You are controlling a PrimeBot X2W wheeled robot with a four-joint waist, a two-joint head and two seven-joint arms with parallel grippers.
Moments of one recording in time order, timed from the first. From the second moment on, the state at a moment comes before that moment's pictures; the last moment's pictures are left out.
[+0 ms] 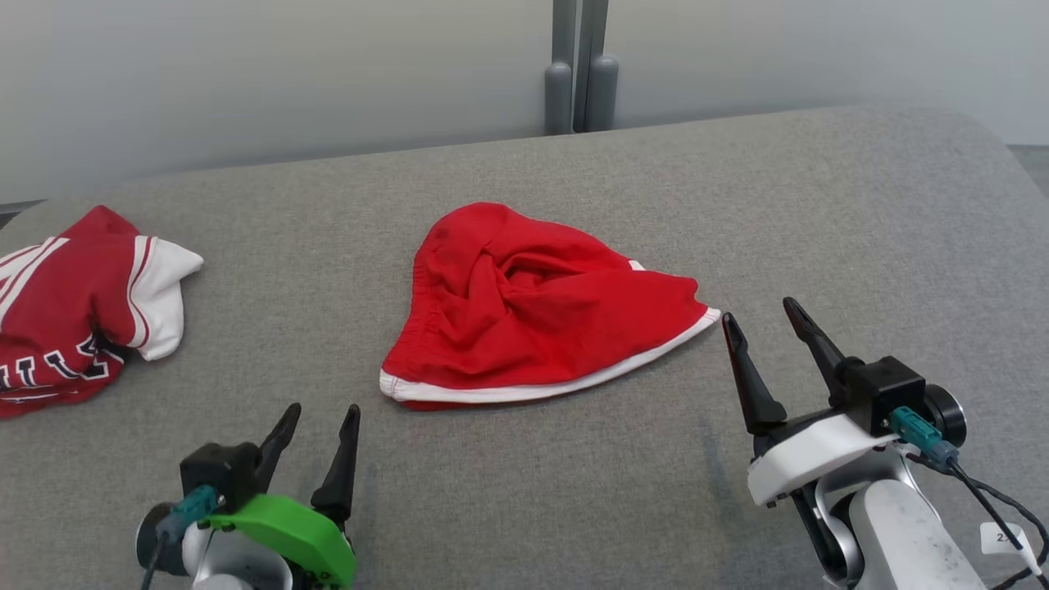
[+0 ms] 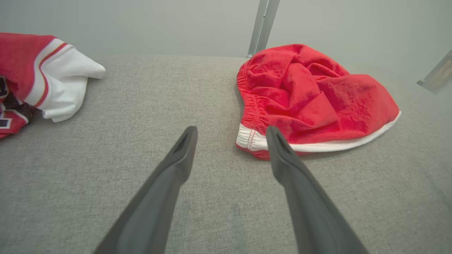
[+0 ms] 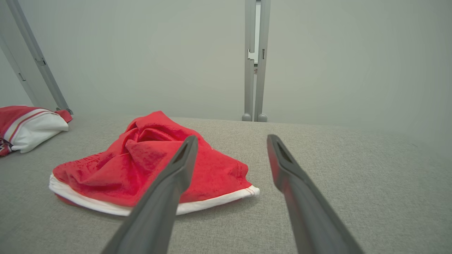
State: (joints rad) left arm -0.09 0.21 -0.26 0.27 -0.44 -0.08 -0.10; right arm -0.18 -0.08 0.12 0.22 0.12 0.13 -0.21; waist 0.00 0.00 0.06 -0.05
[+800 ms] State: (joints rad) left arm -0.30 0.35 -0.48 0.46 -0.71 -0.13 -0.07; right arm -0.24 -0.10 0.13 0.23 0.12 0.13 -0.23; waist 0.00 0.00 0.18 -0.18
